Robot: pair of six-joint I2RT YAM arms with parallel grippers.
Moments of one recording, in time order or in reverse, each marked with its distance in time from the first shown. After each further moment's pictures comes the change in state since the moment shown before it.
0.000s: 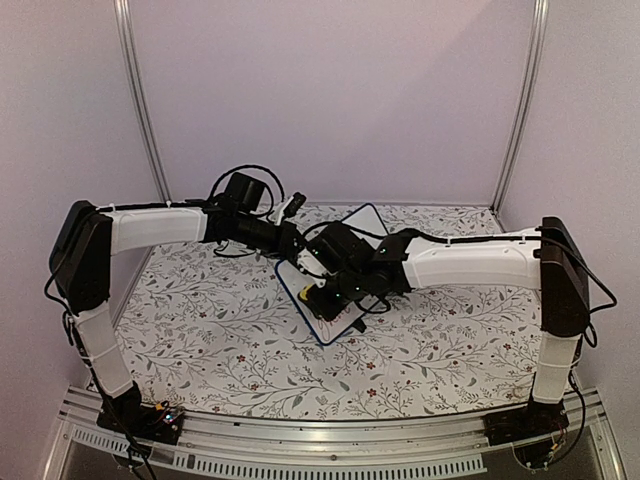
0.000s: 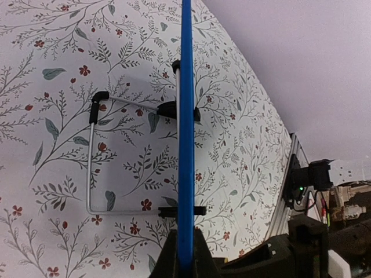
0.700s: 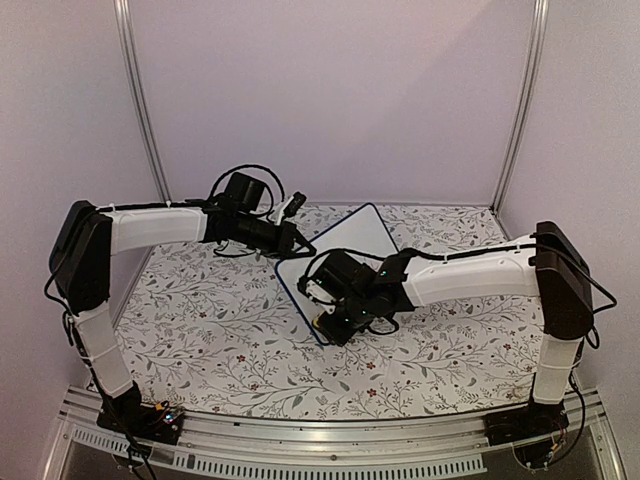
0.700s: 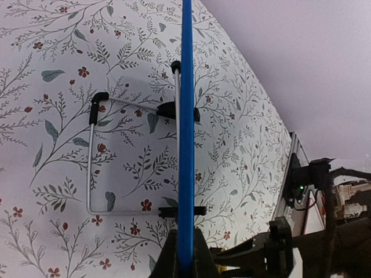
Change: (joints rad) left arm 0.000 0.000 0.000 0.001 0.000 0.008; right arm 0.027 -0.012 -0.131 -0.023 0.004 0.039
